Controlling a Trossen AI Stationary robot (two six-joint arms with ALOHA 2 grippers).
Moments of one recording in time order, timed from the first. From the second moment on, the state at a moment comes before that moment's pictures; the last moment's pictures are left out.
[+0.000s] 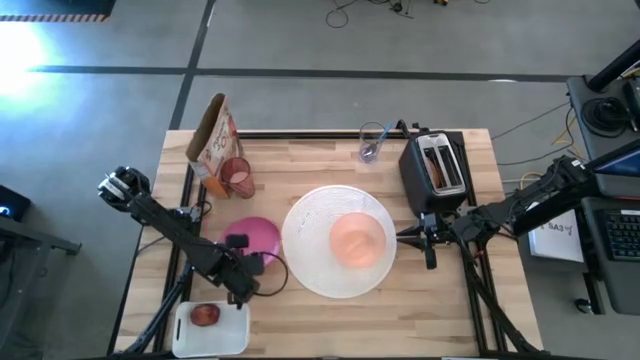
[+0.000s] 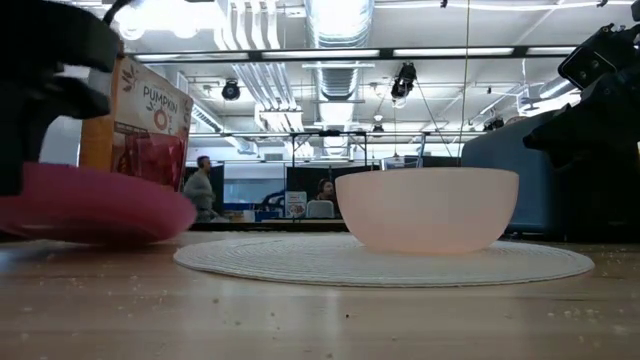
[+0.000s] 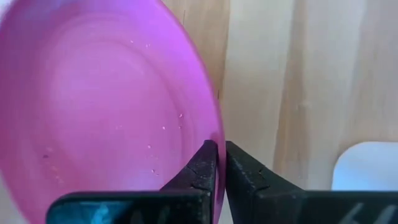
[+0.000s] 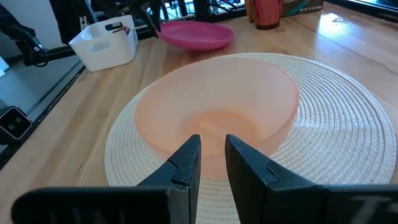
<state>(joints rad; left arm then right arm) -0.64 1.49 0.91 -0.85 -0.20 -0.67 0.45 0.56 0.01 0.24 0.39 0.34</state>
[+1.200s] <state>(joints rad) -0.41 1.49 0.91 -0.55 -0.14 0.42 0.45 0.56 0.01 0.24 0.39 0.34</state>
